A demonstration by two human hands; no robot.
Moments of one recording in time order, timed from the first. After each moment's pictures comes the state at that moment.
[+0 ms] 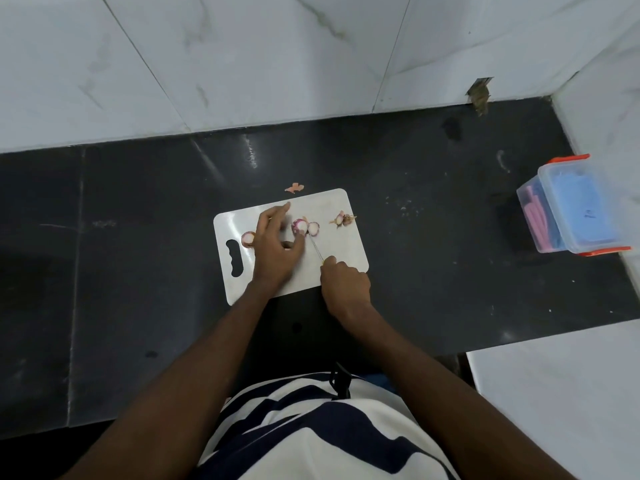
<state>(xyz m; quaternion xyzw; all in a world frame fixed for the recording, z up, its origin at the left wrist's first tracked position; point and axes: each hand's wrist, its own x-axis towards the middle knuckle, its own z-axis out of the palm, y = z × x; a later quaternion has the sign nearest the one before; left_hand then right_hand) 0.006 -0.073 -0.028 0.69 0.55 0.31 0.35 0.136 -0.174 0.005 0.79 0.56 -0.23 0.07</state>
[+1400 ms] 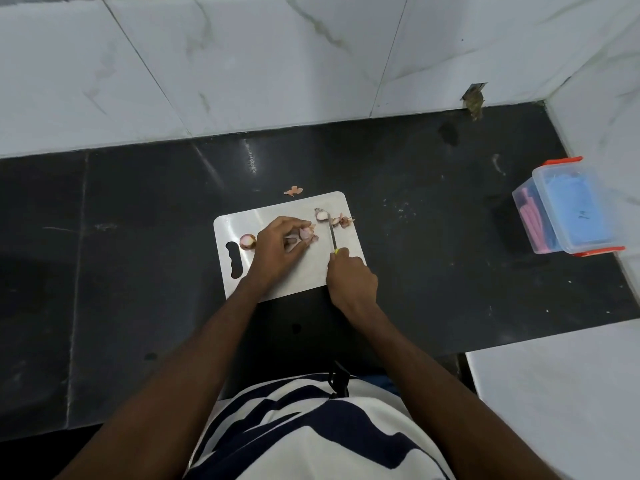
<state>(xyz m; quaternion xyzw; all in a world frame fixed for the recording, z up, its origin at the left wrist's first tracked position) 0.000 -0.064 -0.013 0.76 0.45 0.27 0.38 0.147 -0.175 0.017 0.84 0.49 -0.22 -0.02</state>
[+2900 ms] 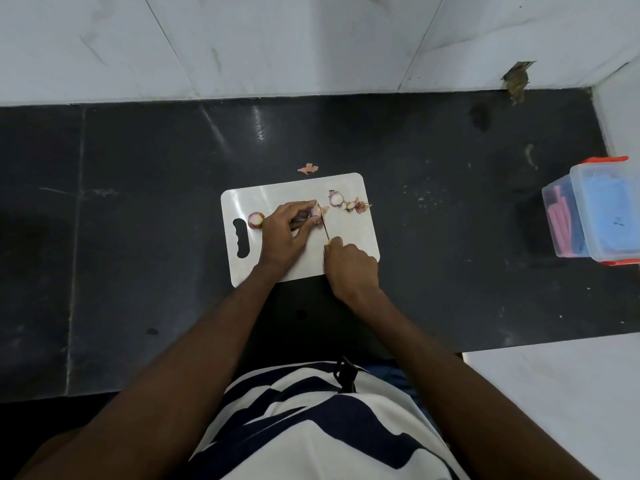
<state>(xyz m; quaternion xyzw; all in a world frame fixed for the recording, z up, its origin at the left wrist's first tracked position) 0.001 -0.068 -0.043 0.71 0.51 0.33 0.36 0.138 -0.160 0.005 0.77 0.60 -0.21 0.07</state>
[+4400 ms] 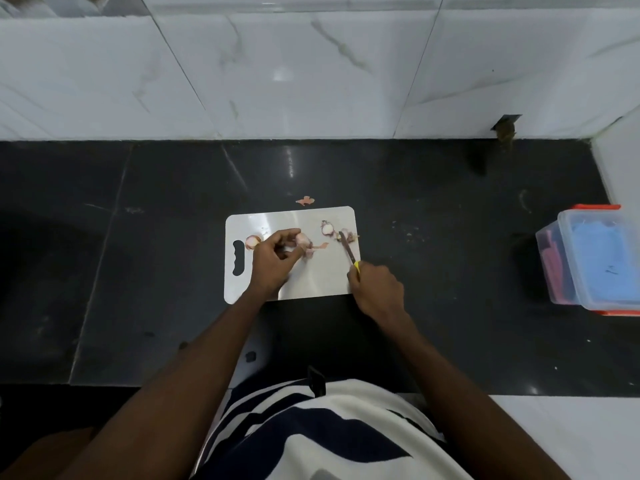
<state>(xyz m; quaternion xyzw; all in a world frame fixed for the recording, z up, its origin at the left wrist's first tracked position) 0.010 -0.087 -0.025 0.56 0.59 0.33 0.48 0.229 -0.173 0.020 0.79 0.56 -0.25 -0.04</state>
